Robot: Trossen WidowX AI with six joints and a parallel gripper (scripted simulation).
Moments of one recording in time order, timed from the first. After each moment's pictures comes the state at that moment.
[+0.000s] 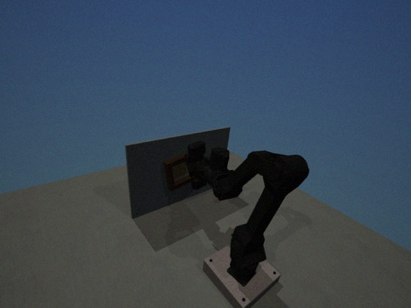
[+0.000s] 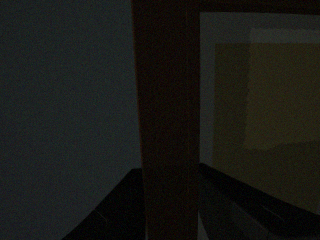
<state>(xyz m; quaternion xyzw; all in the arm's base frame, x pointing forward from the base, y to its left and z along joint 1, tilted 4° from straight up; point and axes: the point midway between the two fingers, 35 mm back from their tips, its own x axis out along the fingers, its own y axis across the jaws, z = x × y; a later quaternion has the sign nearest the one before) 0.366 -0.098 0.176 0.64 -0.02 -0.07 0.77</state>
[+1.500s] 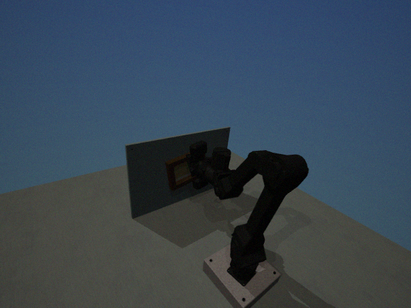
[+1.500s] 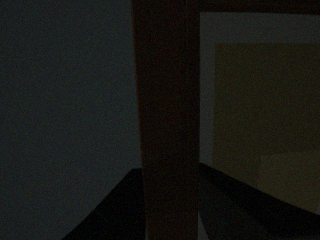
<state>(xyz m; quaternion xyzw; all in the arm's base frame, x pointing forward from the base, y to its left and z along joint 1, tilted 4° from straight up) 0.364 -0.105 0.176 0.64 -0.02 -0.07 0.77</state>
